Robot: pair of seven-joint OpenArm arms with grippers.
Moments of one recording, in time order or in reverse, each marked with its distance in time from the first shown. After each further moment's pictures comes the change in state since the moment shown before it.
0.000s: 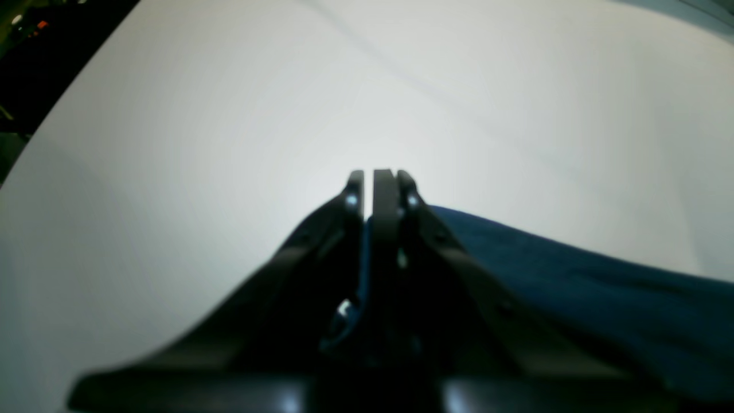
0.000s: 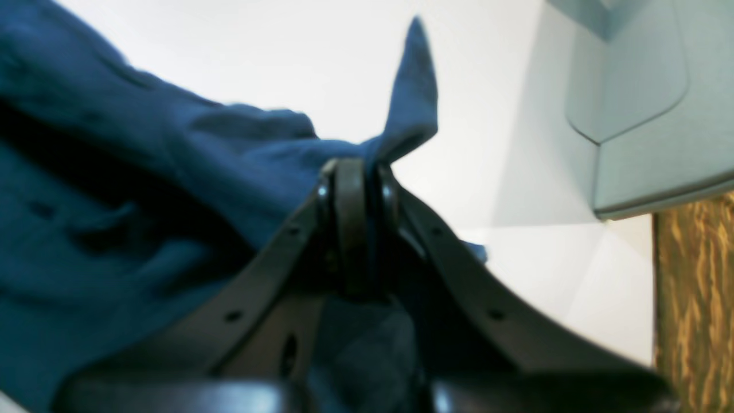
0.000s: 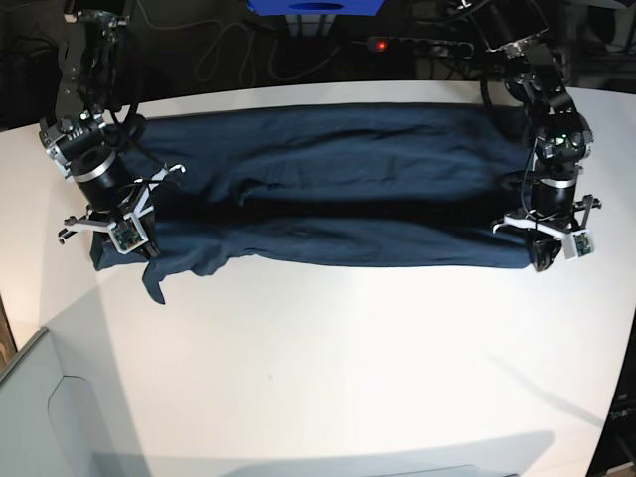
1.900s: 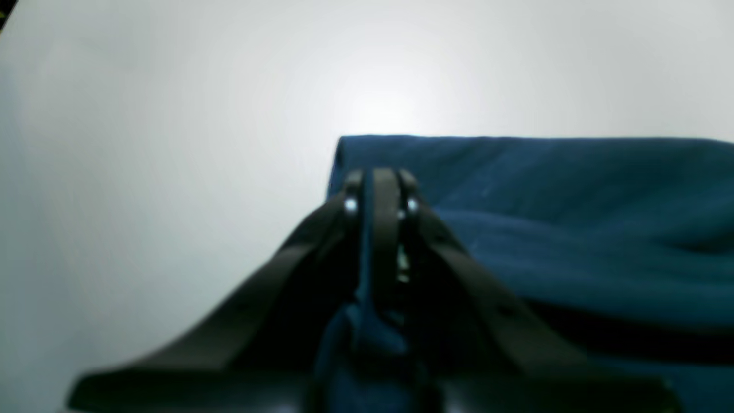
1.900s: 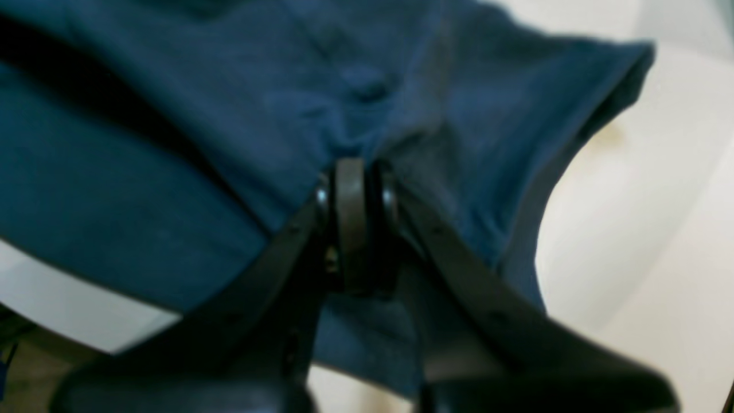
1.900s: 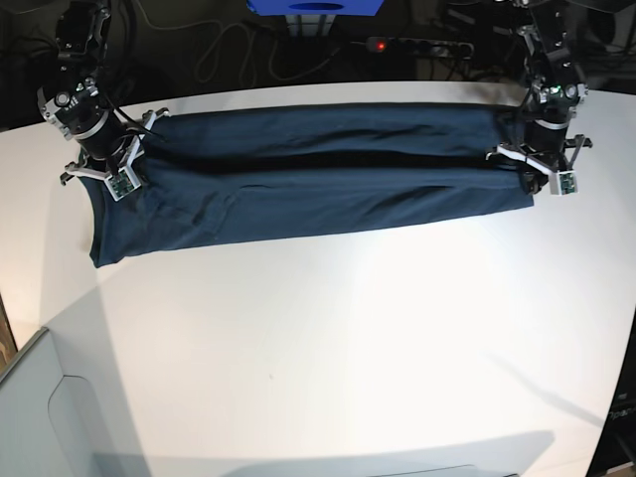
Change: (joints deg) left arm 14.0 -3.0 0.1 -3.0 -0.4 -0.4 -0.7; right arm -7.5 0.2 5.2 -9.7 -0.5 6.2 -0.2
